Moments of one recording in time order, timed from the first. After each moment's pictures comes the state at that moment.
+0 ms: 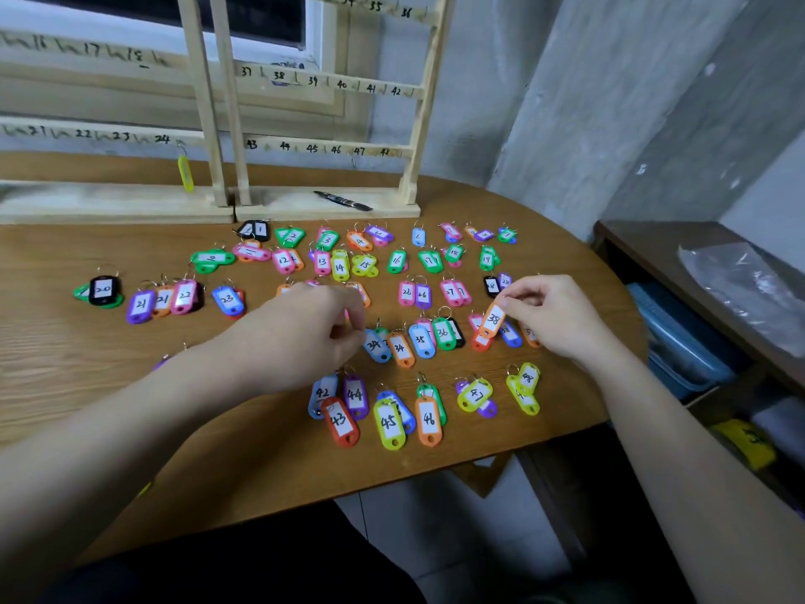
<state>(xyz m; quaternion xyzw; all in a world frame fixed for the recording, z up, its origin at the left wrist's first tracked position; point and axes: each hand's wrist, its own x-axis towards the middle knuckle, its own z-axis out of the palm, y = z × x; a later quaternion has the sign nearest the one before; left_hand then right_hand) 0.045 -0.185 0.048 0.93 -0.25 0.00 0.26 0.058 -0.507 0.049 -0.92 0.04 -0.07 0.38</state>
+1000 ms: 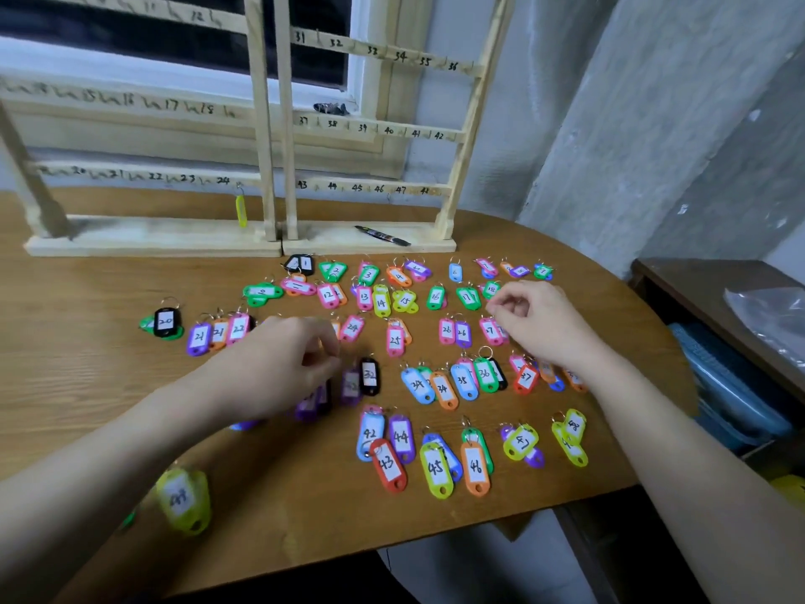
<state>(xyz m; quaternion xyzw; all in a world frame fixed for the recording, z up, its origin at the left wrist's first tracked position) 0.059 -0.119 0.040 0.94 -0.20 0.00 0.26 0.098 -0.452 0.065 -0.96 -0.06 -0.08 0.27</state>
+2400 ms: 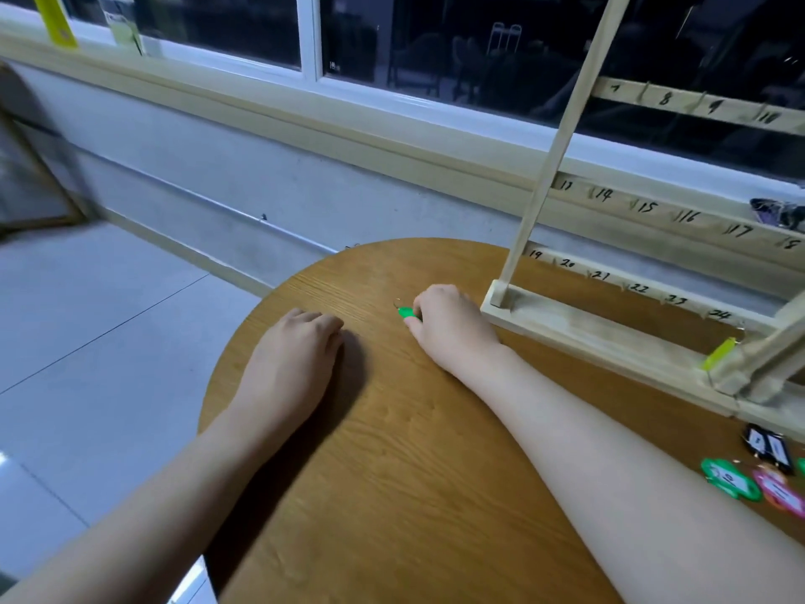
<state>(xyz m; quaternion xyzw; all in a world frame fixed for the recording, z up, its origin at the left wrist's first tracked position) 0.016 0.281 0.001 0.94 0.21 0.25 0.11 0.174 0.151 0.038 -0.91 -0.40 -0.01 0.11</state>
